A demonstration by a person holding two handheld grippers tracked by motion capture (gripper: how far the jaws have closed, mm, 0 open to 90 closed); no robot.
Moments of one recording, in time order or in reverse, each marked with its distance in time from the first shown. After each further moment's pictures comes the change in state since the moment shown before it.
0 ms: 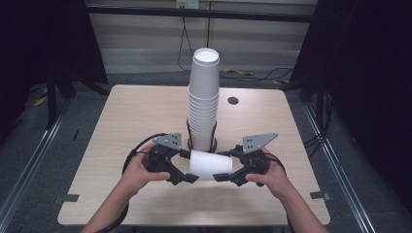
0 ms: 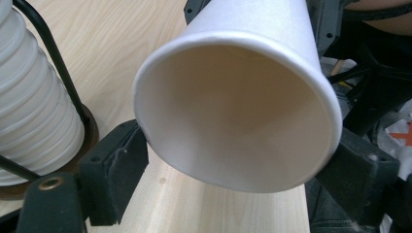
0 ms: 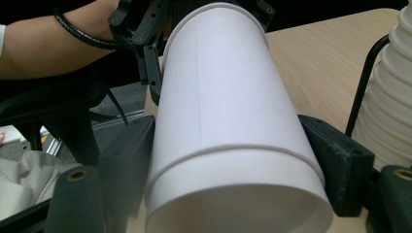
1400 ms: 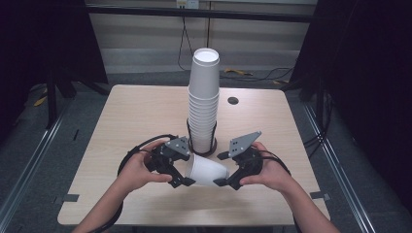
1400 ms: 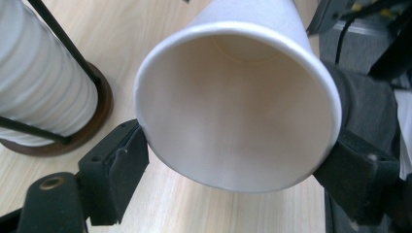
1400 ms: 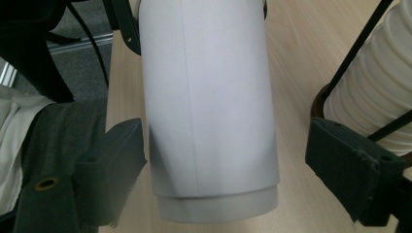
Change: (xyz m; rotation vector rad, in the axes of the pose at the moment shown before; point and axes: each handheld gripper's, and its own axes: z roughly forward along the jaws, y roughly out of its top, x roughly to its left) left arm -0.013 0.017 0.005 0.283 0.102 0.090; right arm 0.008 0.021 0.013 0.342 -0.094 -0.087
